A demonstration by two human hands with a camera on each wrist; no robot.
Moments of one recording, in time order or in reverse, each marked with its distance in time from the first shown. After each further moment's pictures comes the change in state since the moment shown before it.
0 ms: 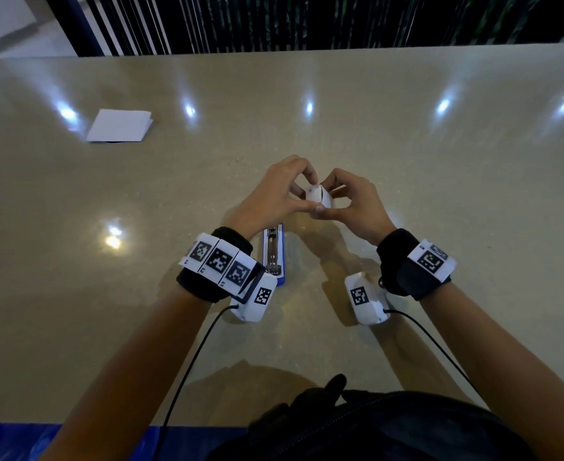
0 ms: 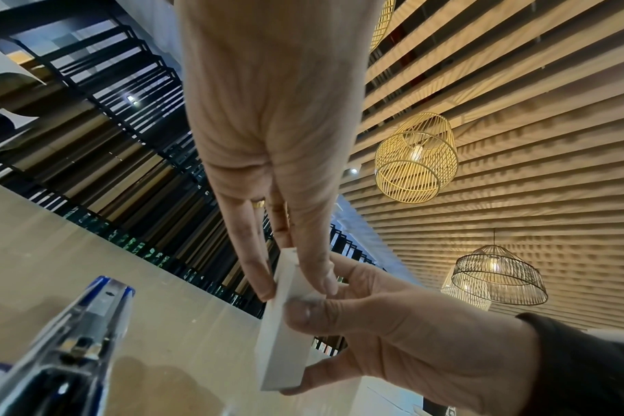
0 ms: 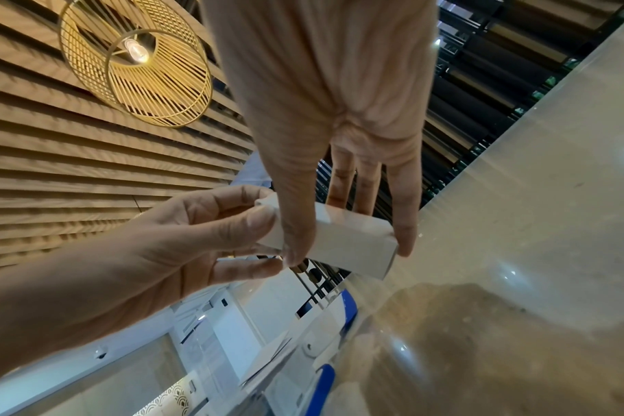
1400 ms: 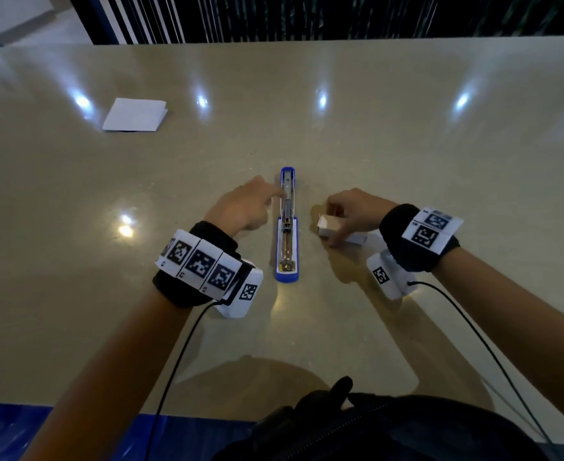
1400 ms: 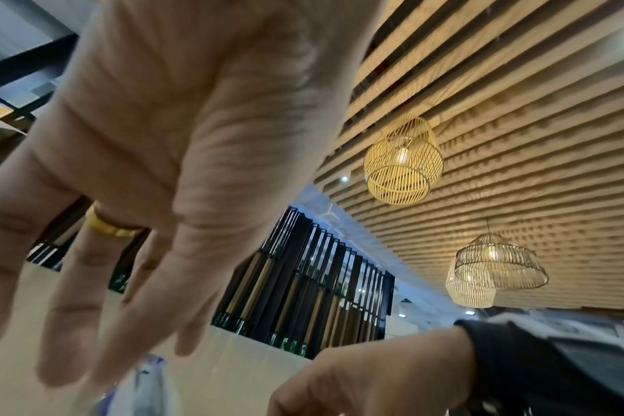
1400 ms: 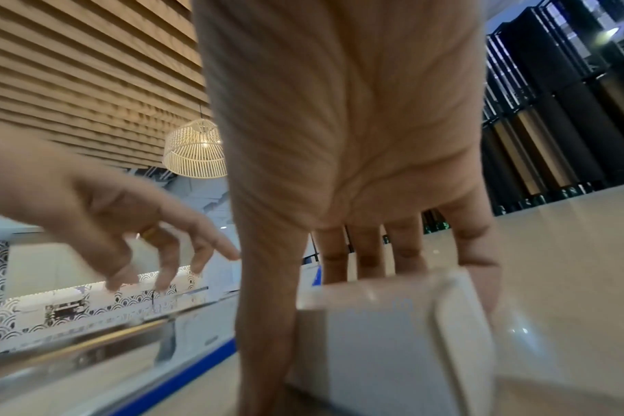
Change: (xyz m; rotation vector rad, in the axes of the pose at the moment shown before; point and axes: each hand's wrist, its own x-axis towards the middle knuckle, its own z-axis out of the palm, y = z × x) left_hand -0.030 -0.023 -0.037 0.463 -0.314 -0.466; right_hand 0.031 0.006 0.010 -0.625 -0.693 0.282
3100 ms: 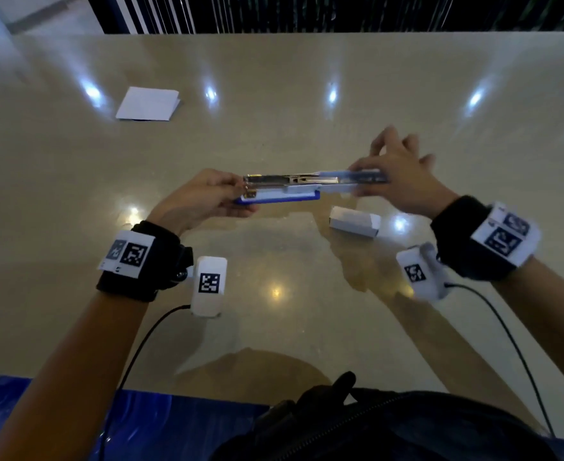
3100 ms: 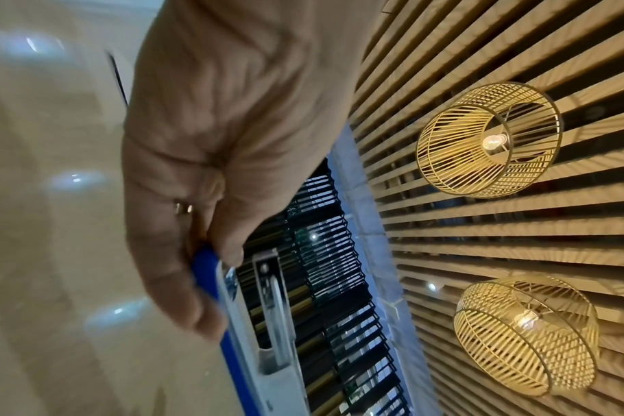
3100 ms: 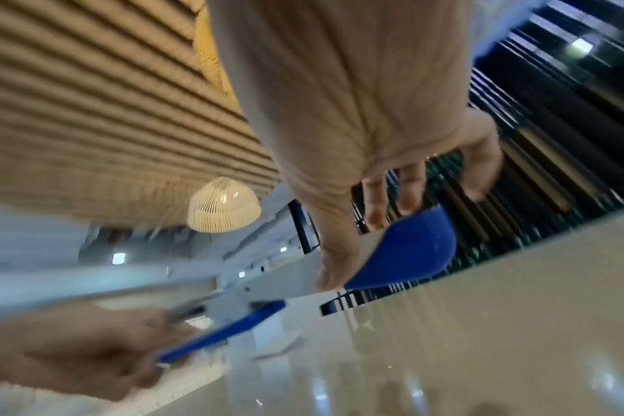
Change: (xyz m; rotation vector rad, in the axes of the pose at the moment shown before) left_hand -0.041 -0.053 -0.012 -1.152 0.069 -0.122; right_hand -0.054 -0.014 -0.031 -0.093 0.487 -0.063
